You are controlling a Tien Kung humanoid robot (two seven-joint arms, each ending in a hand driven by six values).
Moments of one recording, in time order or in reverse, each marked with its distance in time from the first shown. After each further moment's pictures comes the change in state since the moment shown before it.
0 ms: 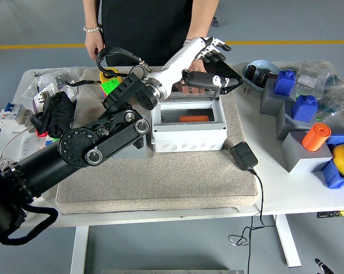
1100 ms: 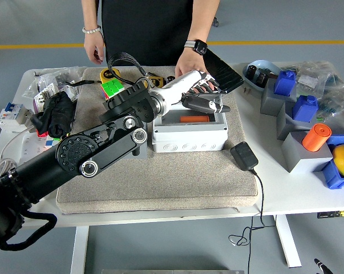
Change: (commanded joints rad) left arm 0.042 0.008 -0.014 -0.147 0.089 -0.247 0.353; right arm -0.002 0.005 0.012 -0.001 -0.003 0.003 0.001
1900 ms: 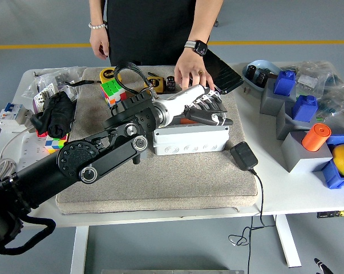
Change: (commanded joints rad) left arm 0.021 -0.001 0.045 0.020 -0.069 0.006 -0.027; right arm 0.001 0.001 0.001 0.000 -0.001 -0.002 0.002
